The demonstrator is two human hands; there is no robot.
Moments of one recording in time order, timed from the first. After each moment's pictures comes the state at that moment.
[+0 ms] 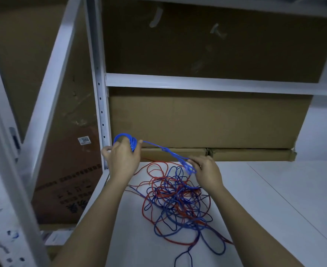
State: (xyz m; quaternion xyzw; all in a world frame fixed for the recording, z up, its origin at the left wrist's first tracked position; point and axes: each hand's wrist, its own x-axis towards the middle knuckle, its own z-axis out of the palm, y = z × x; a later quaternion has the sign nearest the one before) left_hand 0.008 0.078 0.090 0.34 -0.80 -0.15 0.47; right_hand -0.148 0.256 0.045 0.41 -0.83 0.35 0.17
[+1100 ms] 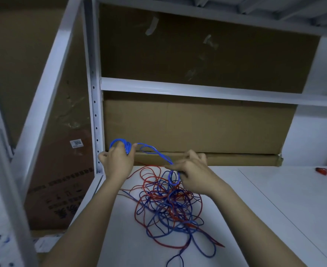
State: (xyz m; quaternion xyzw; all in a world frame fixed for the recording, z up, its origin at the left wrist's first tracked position) left_hand -0.004 0.069 0.085 0.35 -0.79 -0.18 0.46; right_hand -0.101 0.274 0.110 0.56 -0.81 0.13 0.10
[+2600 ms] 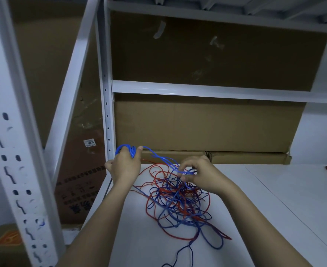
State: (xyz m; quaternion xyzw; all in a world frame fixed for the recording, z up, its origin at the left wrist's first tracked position) left_hand 0.034 0.095 0.092 0.40 -0.74 -0.30 0.44; right_hand -0.082 0.280 0.109 0.51 -0.80 0.32 -0.04
